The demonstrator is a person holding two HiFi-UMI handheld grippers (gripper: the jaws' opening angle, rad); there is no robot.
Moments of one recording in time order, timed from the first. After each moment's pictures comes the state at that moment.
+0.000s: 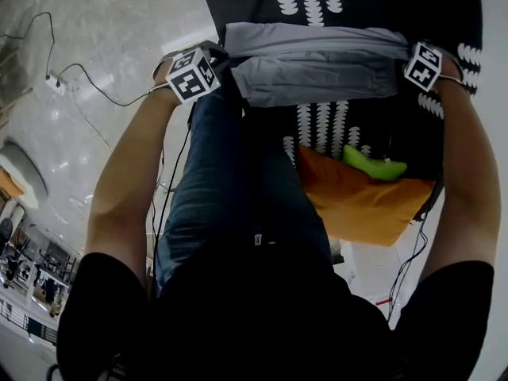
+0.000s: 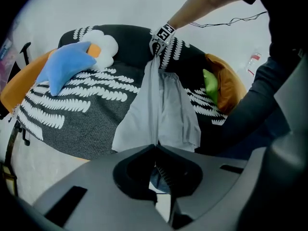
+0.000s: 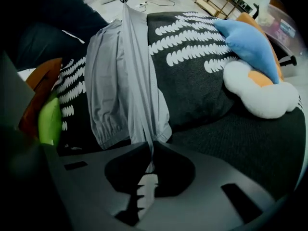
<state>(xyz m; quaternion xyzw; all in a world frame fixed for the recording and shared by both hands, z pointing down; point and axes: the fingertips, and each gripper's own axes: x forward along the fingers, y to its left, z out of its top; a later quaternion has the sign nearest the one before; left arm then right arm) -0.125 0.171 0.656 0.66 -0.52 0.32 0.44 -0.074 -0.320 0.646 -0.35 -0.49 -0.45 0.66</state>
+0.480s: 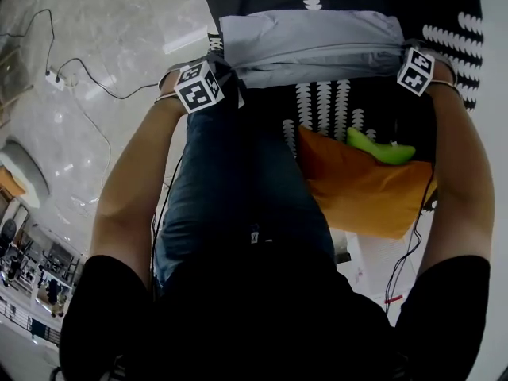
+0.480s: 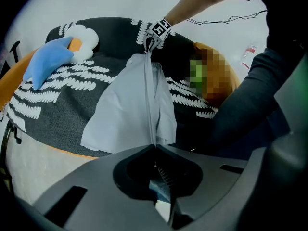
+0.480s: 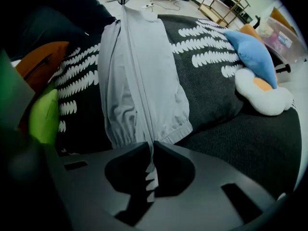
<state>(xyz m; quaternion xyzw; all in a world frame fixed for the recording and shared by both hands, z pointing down) -0.021 0.186 0.673 0.67 -0.48 0.33 0.45 0.005 -0.302 0.666 -0.35 -0.51 -0.48 0.63</state>
